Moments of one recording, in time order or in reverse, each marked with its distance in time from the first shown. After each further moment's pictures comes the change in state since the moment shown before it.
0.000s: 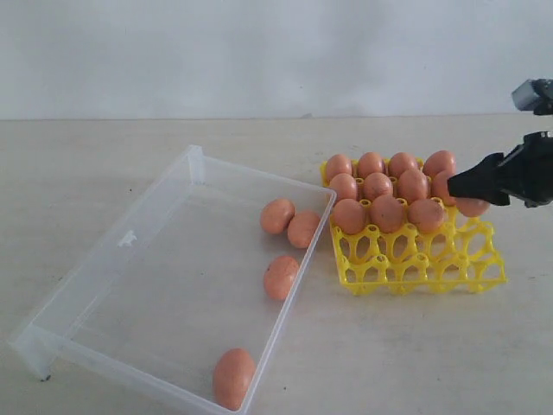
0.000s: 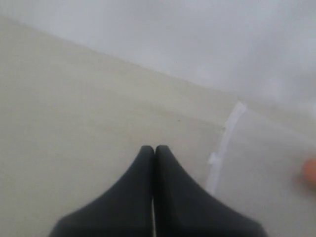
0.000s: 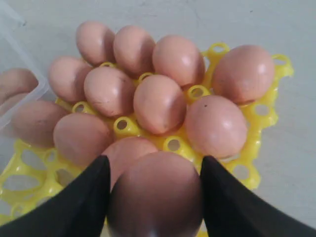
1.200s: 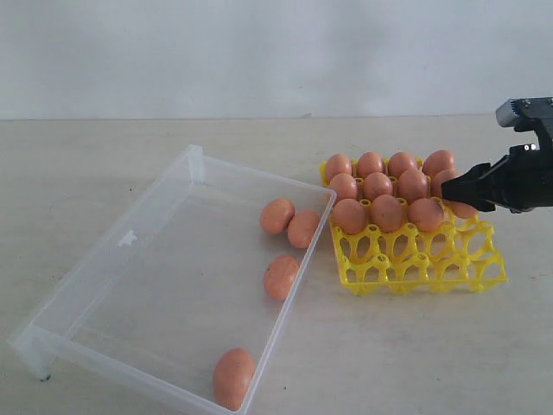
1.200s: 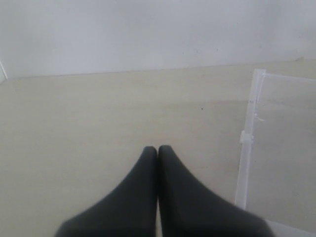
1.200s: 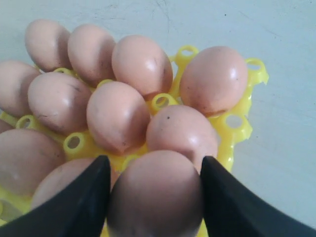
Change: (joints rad) left arm 0.000 0.000 0.000 0.012 0.000 0.227; right arm 0.033 0.112 0.000 0.261 0.091 -0.270
